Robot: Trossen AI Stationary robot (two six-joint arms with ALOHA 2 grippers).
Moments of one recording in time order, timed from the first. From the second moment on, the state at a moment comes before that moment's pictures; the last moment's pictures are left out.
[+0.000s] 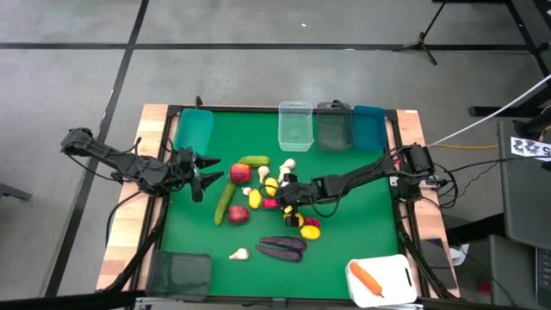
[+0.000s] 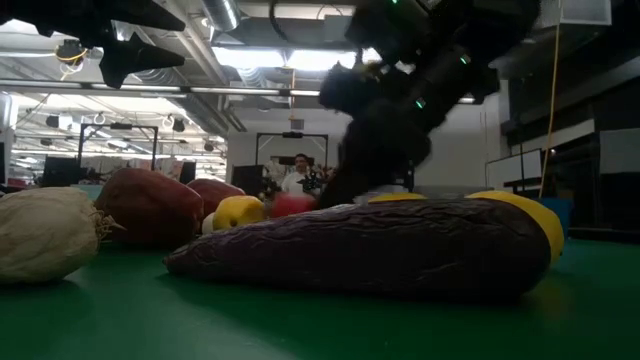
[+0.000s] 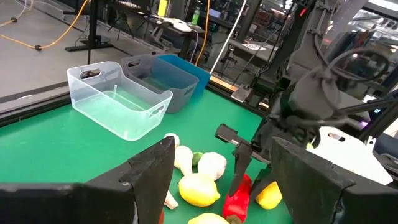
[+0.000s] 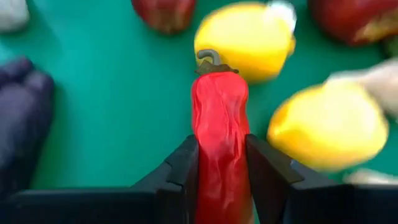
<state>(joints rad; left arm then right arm) -0.37 0.53 0.38 -0.05 -0.72 -0.49 0.15 1.89 1.07 0.06 0.09 0.04</state>
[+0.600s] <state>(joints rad) -0.37 0.53 0.38 -0.05 -0.72 -0.47 0.19 1.89 1.51 -0.74 0.00 0.00</state>
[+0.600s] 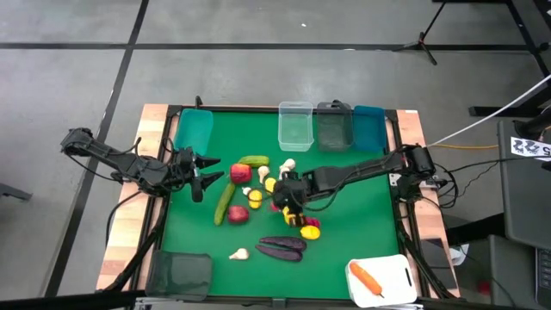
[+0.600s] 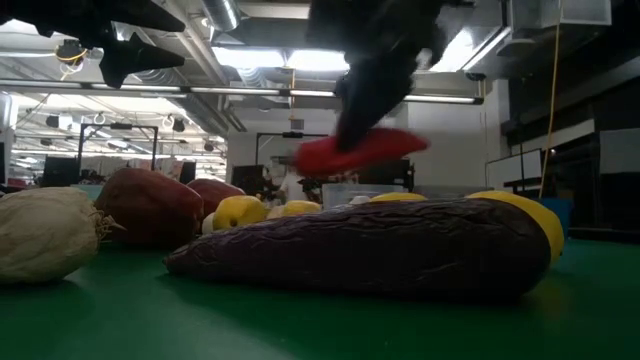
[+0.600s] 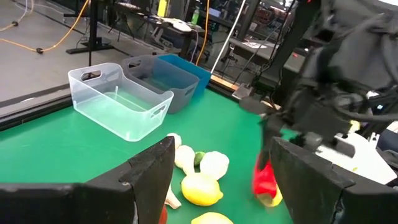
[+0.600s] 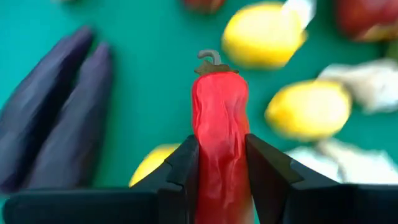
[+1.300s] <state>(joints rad) -0.37 0.53 0.38 -0.05 -0.72 -0.46 0.82 1.65 1.65 -1.40 0.19 1.12</state>
